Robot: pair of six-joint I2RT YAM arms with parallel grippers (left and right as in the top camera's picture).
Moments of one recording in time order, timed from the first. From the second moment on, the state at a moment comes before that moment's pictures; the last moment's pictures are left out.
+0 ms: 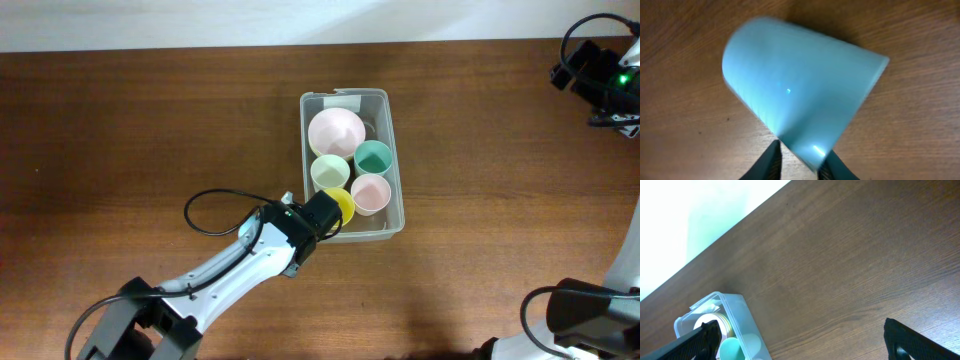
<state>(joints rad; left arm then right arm) -0.73 1.63 1.01 -1.00 -0.44 -0.37 -0.38 1.76 2.10 -1.29 -0.23 0.29</state>
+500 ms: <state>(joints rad) -0.73 1.63 1.01 -0.96 -0.44 -0.38 -0.38 1.76 2.10 -1.29 -0.23 0.29</state>
